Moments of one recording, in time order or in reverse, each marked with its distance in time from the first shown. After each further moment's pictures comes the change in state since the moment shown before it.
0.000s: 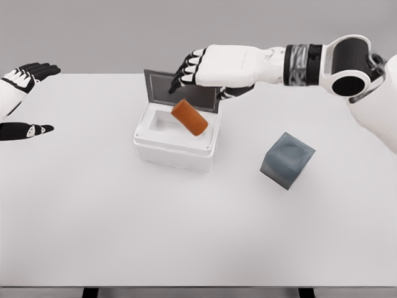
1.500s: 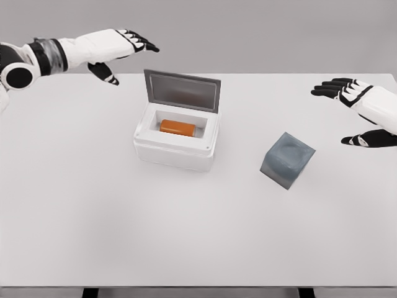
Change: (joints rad) left arm -1.085 -0.223 -1.133 0.711 -0.077 -0.001 -0.078; right arm 0.876 -0.229 -0.889 -0.239 -0.198 0.000 0.000
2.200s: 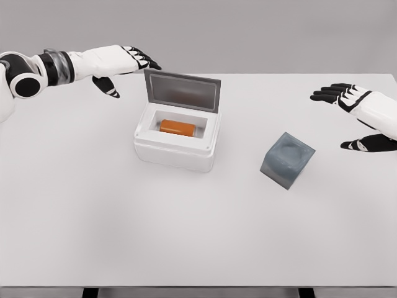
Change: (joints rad) left arm 0.002 -0.002 -0.066 -0.001 -0.032 0.000 -0.001; right arm 0.021 0.000 -0.003 -0.002 0.003 0.000 0.000
